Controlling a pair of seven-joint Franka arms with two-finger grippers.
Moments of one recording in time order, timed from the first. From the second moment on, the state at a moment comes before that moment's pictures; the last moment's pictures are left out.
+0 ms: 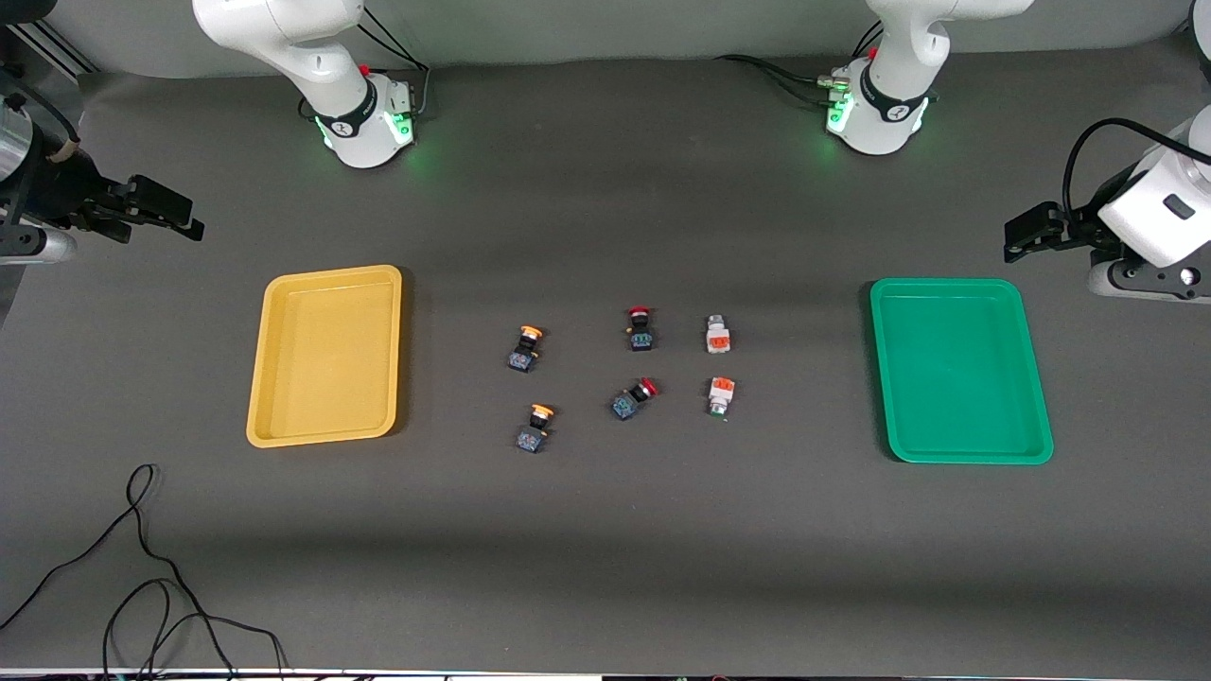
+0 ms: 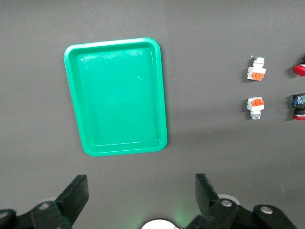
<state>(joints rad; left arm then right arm) -0.09 -0.01 0.03 -1.64 0.00 1.52 0.04 0.17 -0.11 -0.15 -1.68 0.06 1.48 0.12</state>
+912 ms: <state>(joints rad) -0.28 -0.01 -0.01 -1.74 -0.05 1.62 -0.17 0.38 0.13 -0.12 -1.51 0.19 1.45 0.46</state>
